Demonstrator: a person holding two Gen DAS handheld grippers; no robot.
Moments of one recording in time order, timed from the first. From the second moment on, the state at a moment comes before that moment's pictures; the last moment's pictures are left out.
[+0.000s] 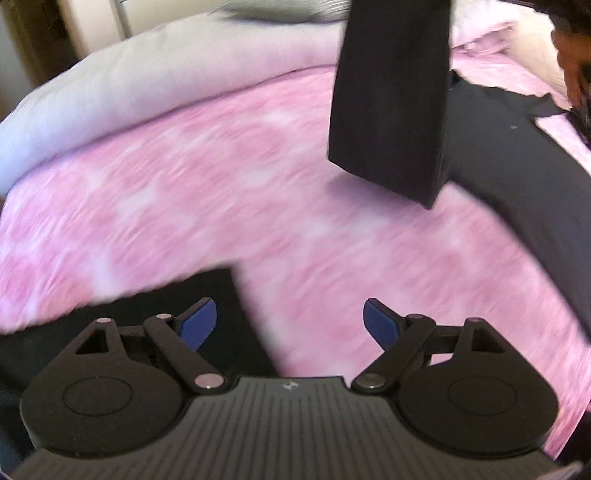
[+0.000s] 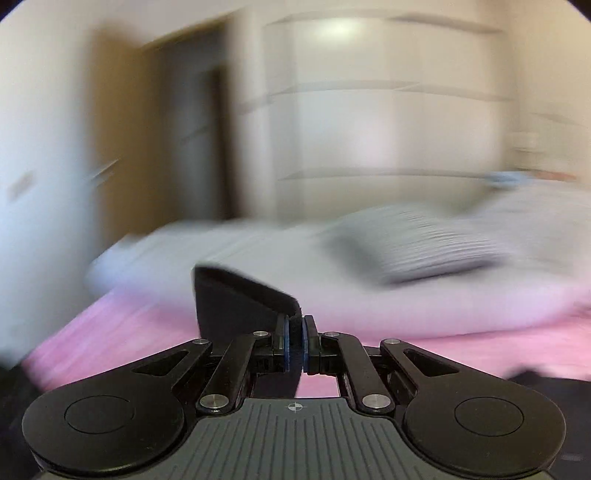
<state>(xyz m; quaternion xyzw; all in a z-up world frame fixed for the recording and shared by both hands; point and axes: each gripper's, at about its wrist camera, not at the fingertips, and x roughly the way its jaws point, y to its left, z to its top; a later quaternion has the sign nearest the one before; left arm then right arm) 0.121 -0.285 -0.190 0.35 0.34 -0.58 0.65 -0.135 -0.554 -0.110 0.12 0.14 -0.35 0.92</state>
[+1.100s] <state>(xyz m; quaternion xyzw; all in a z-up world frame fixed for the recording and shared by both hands) -0.105 -0.535 -0.283 0.44 0.31 -0.66 0.53 -0.458 -0.788 -0.261 0.36 0.21 -0.42 0.81</state>
